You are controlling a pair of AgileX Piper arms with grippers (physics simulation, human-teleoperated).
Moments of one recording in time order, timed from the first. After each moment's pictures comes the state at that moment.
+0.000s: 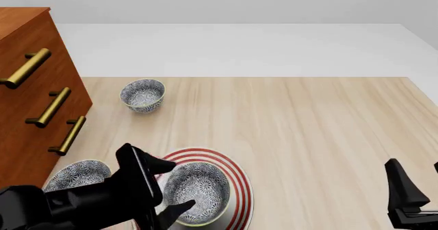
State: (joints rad) left arm -0.87 1.05 -0.43 0.06 0.26; right arm 0.00 0.00 -0.01 0.00 -0.01
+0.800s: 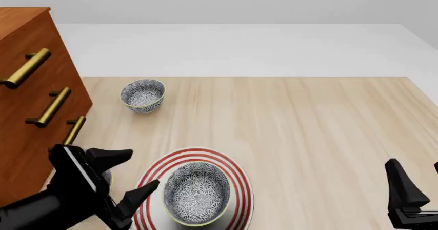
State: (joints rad) left arm -0.67 0.77 -0.28 0.01 0.22; right arm 0.00 0.00 -0.01 0.00 -0.01
